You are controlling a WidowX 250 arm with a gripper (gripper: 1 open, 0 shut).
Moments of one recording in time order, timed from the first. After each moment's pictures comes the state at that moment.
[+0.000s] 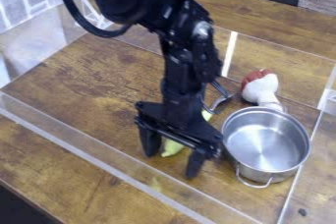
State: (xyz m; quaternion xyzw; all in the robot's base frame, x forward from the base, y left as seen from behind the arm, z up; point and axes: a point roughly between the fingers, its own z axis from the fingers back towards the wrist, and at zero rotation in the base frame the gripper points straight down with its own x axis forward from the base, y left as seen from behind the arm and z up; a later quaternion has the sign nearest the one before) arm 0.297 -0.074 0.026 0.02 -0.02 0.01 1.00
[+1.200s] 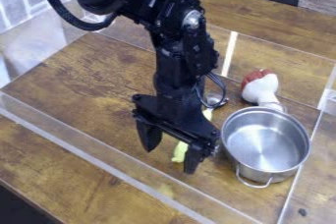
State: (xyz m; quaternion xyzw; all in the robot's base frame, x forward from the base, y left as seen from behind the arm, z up) arm 0.292 -0.067 0.042 0.01 -0.04 -0.03 1.00
